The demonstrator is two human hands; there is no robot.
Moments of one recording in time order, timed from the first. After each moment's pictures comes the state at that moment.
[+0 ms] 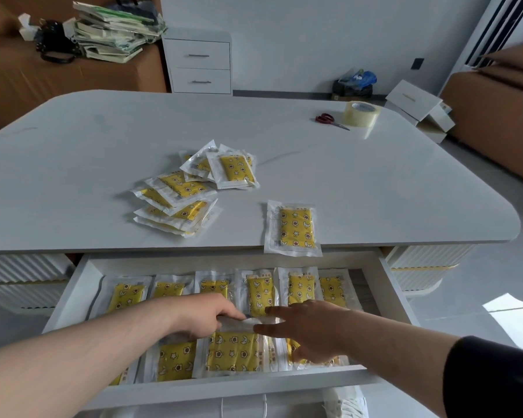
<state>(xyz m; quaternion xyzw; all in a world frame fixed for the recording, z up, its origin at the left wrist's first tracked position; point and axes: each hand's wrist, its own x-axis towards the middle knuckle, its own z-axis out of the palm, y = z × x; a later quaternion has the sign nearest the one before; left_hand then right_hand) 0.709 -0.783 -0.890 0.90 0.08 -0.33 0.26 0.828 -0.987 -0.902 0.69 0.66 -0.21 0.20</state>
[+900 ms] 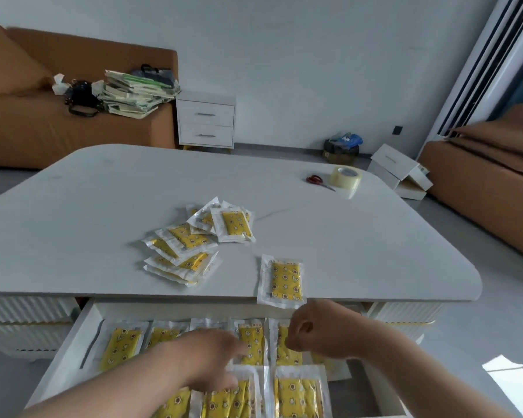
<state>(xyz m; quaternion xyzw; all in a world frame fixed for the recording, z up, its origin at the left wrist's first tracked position) 0.700 -0.811 -0.818 0.96 0.03 -0.26 0.14 0.830 -0.999 -0.759 0.86 0.42 -0.28 -0.10</state>
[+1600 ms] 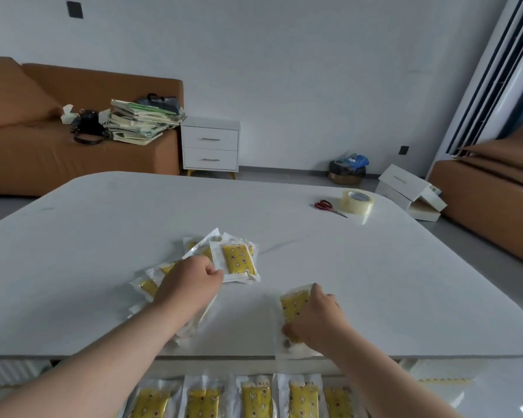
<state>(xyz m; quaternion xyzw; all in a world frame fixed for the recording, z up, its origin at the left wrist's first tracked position) 0.793 -0.716 -0.776 0.88 0.34 0.17 0.27 0.899 -0.912 -0.786 0.94 0.16 -0.20 -0.22</state>
